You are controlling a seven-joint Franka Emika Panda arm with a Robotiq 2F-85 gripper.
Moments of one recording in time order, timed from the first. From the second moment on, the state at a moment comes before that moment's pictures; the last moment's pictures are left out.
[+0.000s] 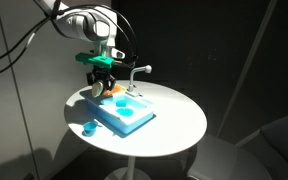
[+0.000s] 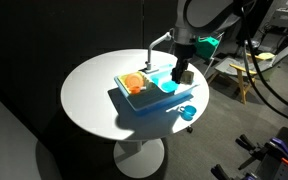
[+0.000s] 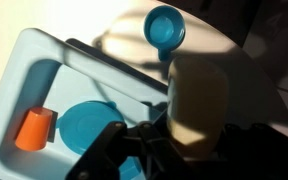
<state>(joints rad) 0.02 0.27 0.09 -1.96 0.01 2.17 -0.24</state>
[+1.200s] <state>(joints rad) 0.02 0.02 0.07 -2.04 0.01 2.09 -0.22</state>
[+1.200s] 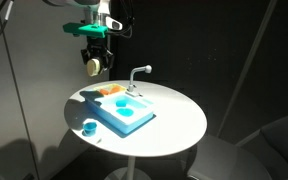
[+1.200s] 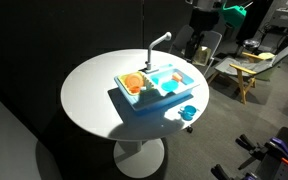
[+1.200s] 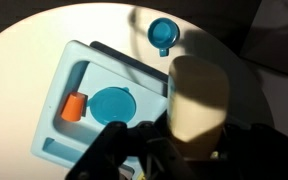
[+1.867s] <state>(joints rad) 0.02 0.01 0.05 -2.01 0.01 2.07 -0.22</state>
